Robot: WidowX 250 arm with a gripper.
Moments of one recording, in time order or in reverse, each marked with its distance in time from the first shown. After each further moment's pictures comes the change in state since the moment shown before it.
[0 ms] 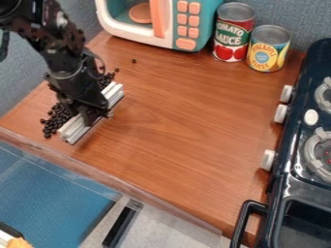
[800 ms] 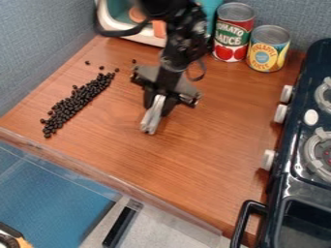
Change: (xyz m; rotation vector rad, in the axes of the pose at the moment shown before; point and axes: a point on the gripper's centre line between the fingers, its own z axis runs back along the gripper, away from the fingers) arm 0.084 -0.081 -0.036 0.192 0.121 0.230
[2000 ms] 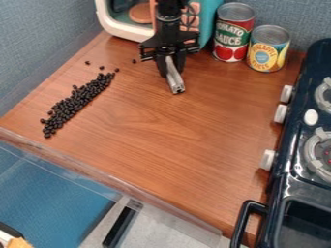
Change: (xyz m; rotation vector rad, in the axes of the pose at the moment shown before) arm 0.080 0.046 -0.029 -0.173 0.116 0.665
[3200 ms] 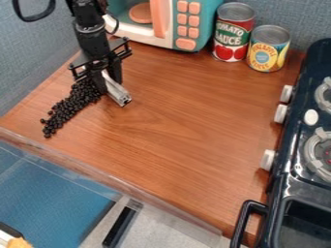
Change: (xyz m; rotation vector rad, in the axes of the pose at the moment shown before) arm -0.016 0.098 0.018 -0.036 0.100 0.325
